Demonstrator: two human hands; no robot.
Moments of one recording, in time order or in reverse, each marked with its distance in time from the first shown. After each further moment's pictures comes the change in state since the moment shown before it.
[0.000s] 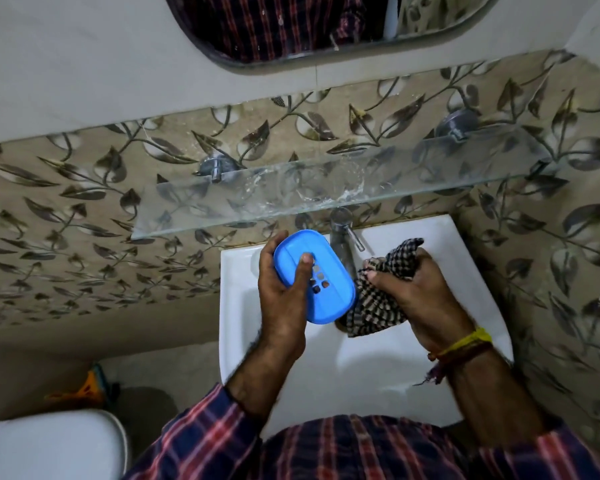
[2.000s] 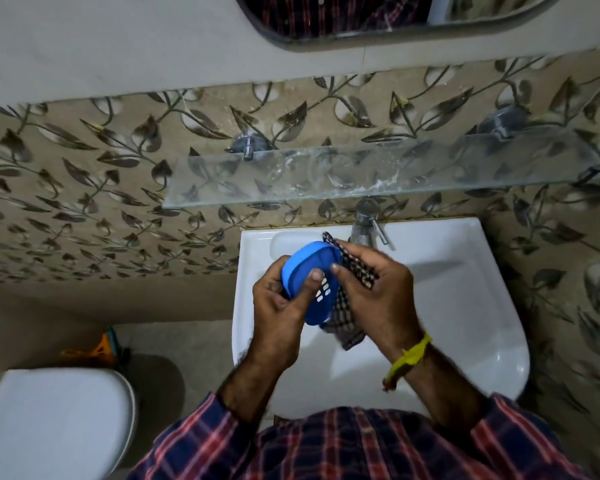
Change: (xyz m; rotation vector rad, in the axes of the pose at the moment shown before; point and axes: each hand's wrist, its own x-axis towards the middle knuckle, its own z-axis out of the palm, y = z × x) left_hand -0.029 0.012 -0.045 -0.017 -0.150 0.087; right_hand -0.027 0.009 0.063 -0.401 -0.086 -0.506
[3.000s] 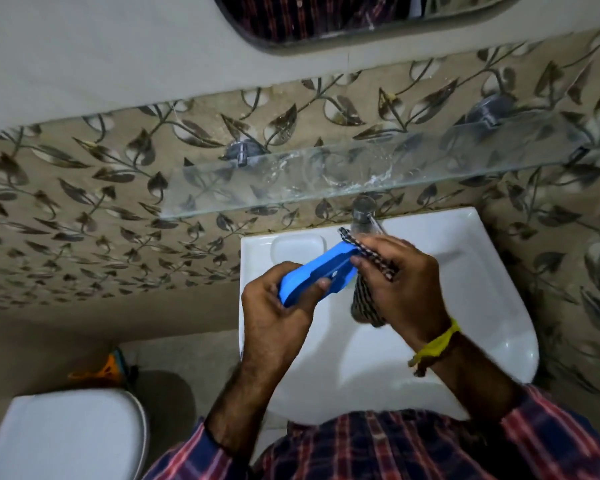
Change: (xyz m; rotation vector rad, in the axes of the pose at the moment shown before) left_hand -0.001 0.018 -0.014 0.408 0.000 0.113; right_hand 0.004 0.003 -0.021 -0.273 0.120 -0.313
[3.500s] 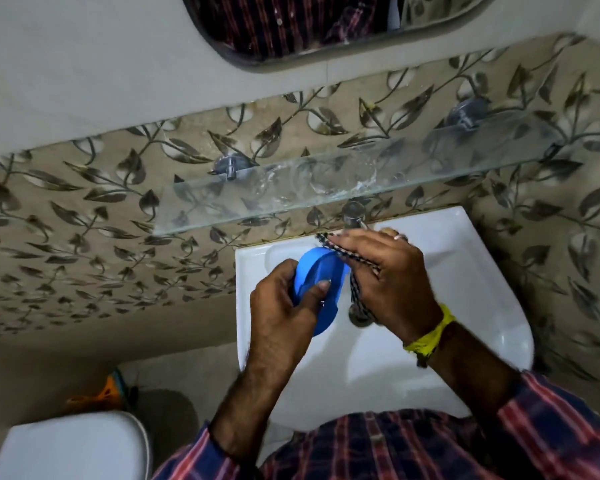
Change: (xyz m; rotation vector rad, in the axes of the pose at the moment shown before) left_hand 0.005 0.008 0.011 0.068 -0.103 -0.004; right_hand 0.012 -0.010 -0.007 -0.132 -0.011 -0.206
